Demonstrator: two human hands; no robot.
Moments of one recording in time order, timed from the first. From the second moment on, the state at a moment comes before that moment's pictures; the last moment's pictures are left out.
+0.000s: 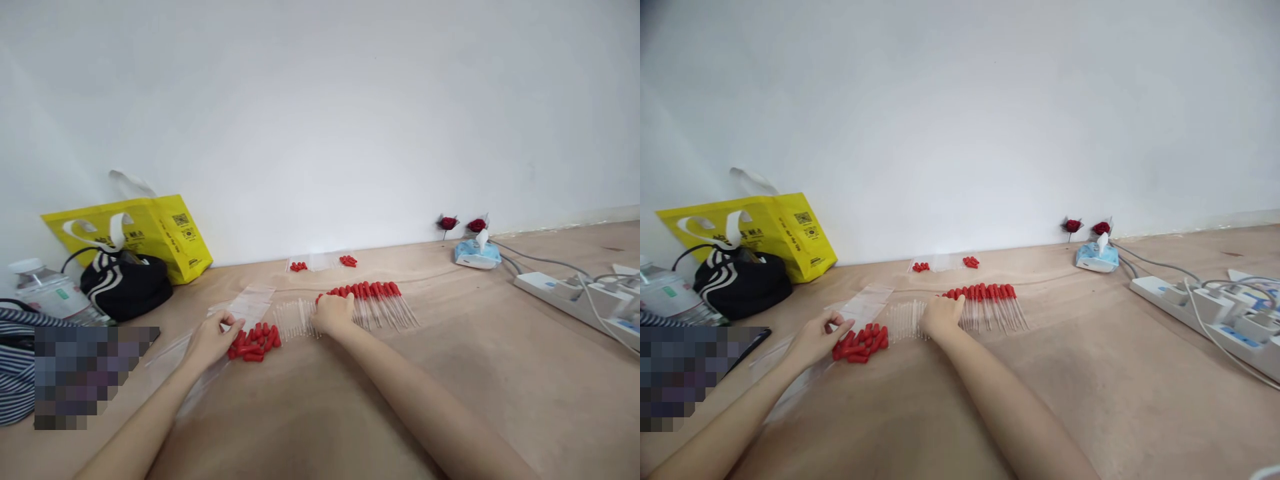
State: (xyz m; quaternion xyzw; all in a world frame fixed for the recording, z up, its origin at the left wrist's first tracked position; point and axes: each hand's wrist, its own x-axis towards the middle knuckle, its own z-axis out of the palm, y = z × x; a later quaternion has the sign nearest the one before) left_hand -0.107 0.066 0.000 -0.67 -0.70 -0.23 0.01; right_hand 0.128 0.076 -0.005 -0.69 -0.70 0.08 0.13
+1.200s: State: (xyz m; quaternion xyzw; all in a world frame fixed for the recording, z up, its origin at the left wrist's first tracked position) left_hand 0.036 0.016 -0.026 -0.85 -0.42 -0.28 -0.15; right_hand 0.234 -0.001 -0.047 -0.40 -0.85 -0.08 0.33
